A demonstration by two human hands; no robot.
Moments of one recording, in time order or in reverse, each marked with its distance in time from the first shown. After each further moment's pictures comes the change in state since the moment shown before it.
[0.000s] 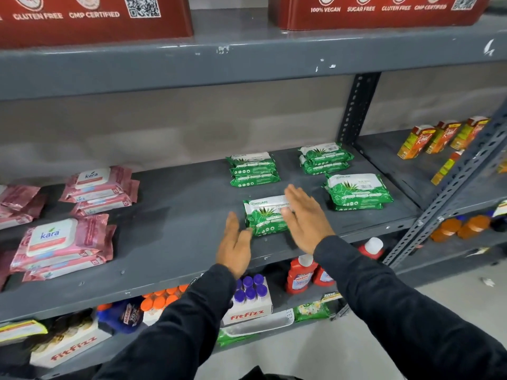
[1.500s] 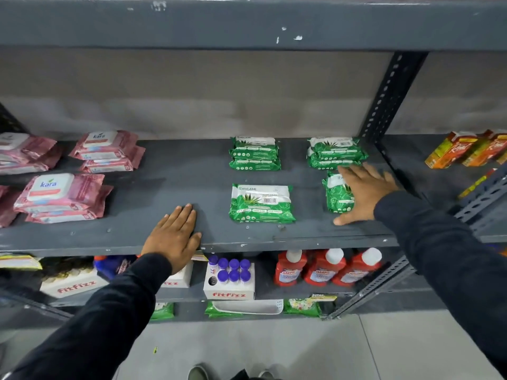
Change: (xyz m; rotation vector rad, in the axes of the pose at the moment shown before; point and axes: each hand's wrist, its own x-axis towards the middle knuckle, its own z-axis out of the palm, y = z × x) left_hand -0.007 -0.065 -0.057 1.186 0.046 0.145; right_hand 0.060 0.134 -0.107 -0.602 -0.425 0.077
